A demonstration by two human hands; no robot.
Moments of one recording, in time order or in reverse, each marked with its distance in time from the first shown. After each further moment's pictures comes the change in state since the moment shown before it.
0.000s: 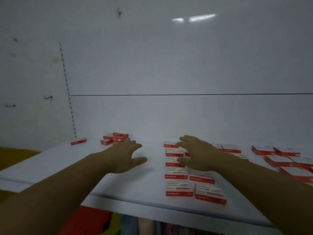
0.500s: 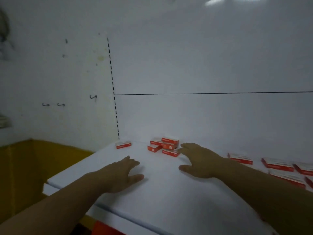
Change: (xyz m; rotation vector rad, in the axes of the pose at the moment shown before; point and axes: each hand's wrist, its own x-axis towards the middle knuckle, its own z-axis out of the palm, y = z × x) left_hand -0.009 -0.195 0.016 -0.028 -0.098 -0.257; right_hand 0.183 -0.117 0.071 0.074 -0.066 -0.166
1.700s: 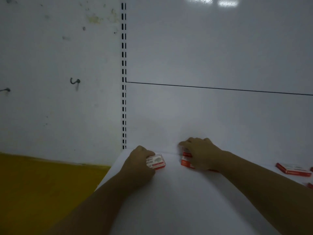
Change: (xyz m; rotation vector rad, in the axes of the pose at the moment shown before) left_hand 0.195 -0.149 0.015 -0.388 0.293 0.309; right_hand 0.199 -0.056 0.043 -0.289 -0.065 0.287
